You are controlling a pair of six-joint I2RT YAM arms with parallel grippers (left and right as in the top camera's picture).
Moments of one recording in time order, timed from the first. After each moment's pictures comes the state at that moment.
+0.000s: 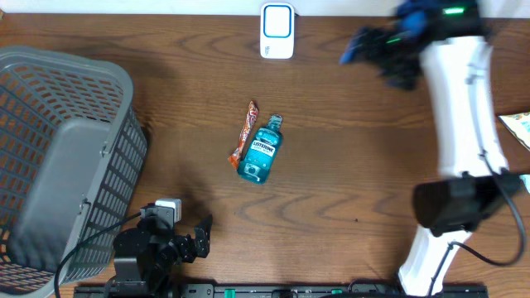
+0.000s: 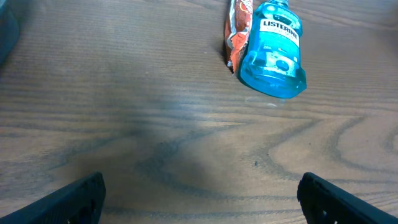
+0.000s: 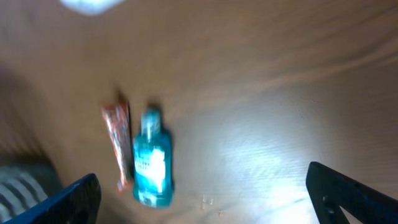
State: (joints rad) left arm -0.01 0.00 0.23 -0.89 0.31 -0.10; right arm 0.18 2.05 2.23 -1.45 -0.19 0.55
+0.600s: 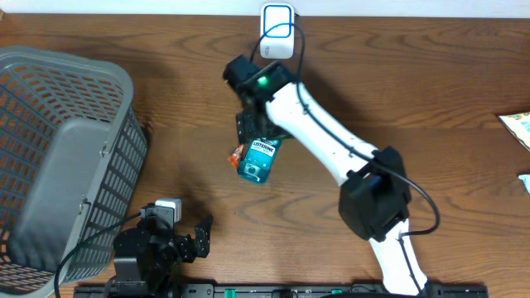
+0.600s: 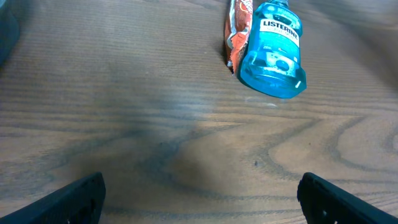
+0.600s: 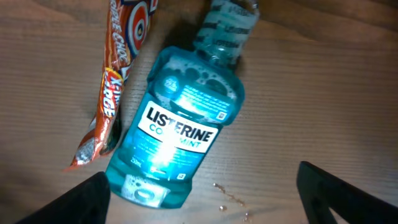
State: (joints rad) left arm -0.01 0.00 0.23 -0.89 0.31 -0.10; right arm 0.72 2.25 2.07 -1.32 0.08 0.61
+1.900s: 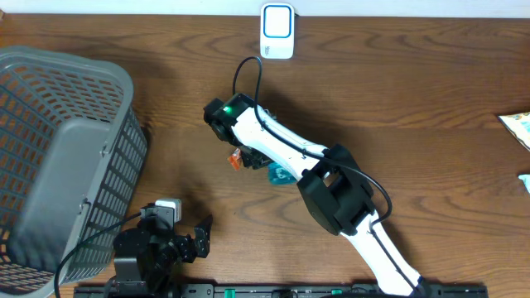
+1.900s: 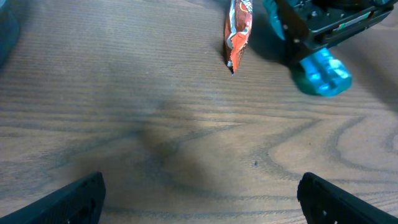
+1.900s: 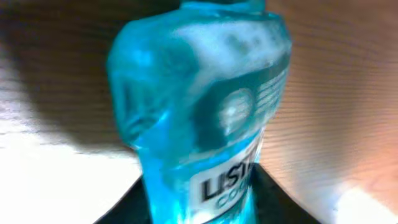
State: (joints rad) left arm -0.01 0.00 0.23 -0.89 0.31 -0.10; right arm 0.82 2.46 2.09 -1.45 0.34 0.66
